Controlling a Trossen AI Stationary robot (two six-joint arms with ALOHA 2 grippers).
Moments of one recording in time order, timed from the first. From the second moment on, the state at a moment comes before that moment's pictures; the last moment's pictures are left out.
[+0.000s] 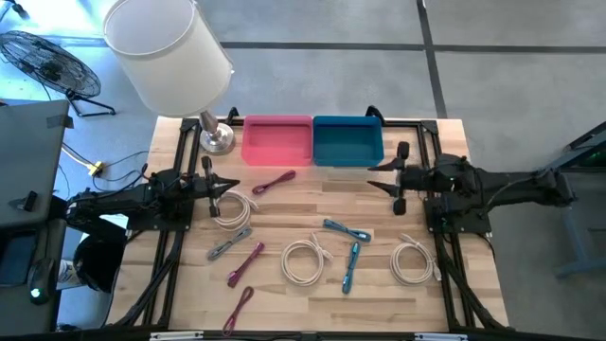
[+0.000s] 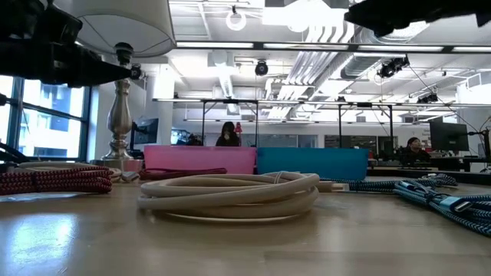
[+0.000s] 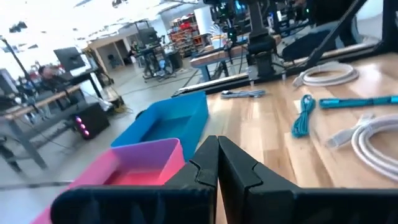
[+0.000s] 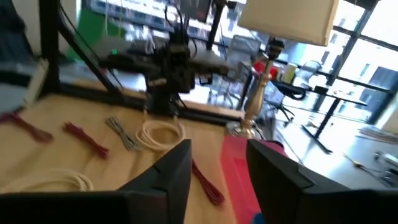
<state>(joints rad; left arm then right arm) 0.11 0.01 0.03 0.00 -0.13 0.32 -0.03 0.65 0.50 0.09 0.09 -0.27</state>
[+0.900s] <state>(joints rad) 0.11 0.01 0.03 0.02 0.10 0.02 0.09 0.92 0.66 0.05 0.46 -0.32</state>
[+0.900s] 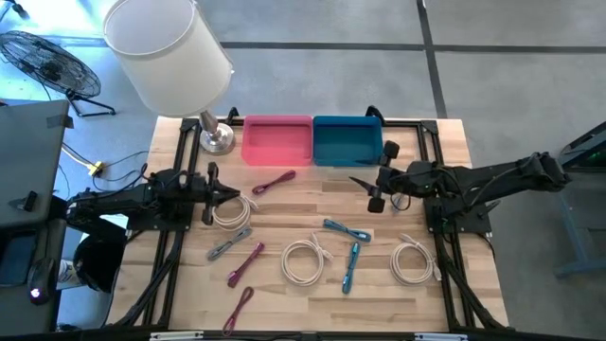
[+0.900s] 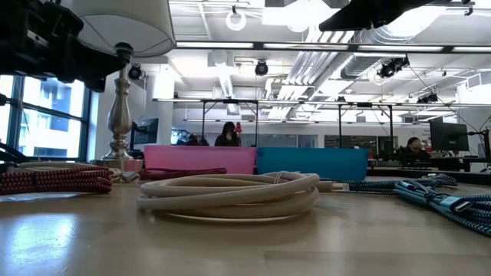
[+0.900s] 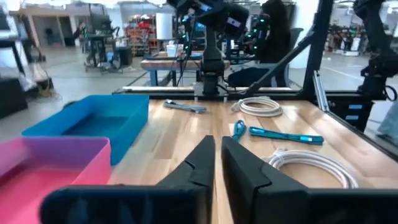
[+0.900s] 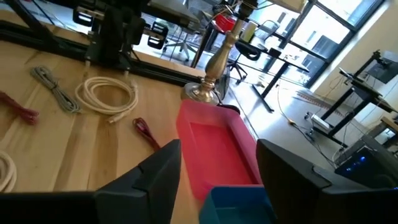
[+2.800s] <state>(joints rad) 0.11 0.01 0.15 -0.01 0.22 0.46 0.17 1.84 1.20 -0.78 0.07 0.33</state>
